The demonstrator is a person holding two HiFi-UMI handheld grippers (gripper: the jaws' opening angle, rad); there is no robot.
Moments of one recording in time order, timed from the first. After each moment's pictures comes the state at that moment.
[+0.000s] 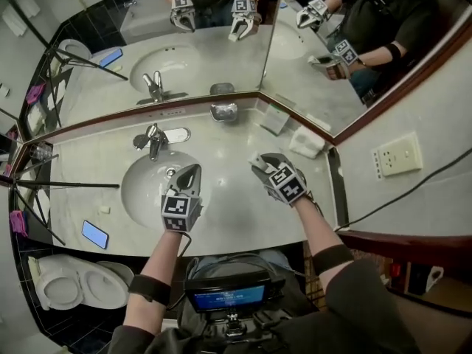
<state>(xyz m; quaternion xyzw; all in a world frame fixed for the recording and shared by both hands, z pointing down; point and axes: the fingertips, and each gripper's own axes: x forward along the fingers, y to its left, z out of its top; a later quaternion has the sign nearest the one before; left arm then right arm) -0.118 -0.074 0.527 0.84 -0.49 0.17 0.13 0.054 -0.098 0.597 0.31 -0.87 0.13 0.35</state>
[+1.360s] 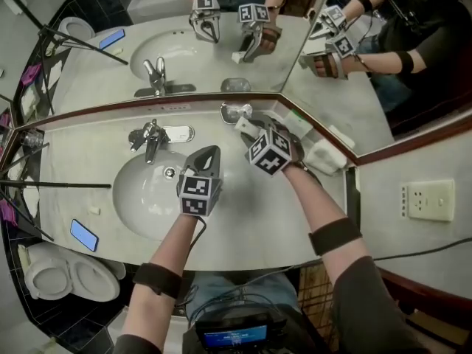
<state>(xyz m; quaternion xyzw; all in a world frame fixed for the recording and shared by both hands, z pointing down) -0.088 -0.181 0.585 0.83 -0.50 0.18 0.15 -0.024 -0.254 0.617 0.26 -0.86 -0.04 0.44</state>
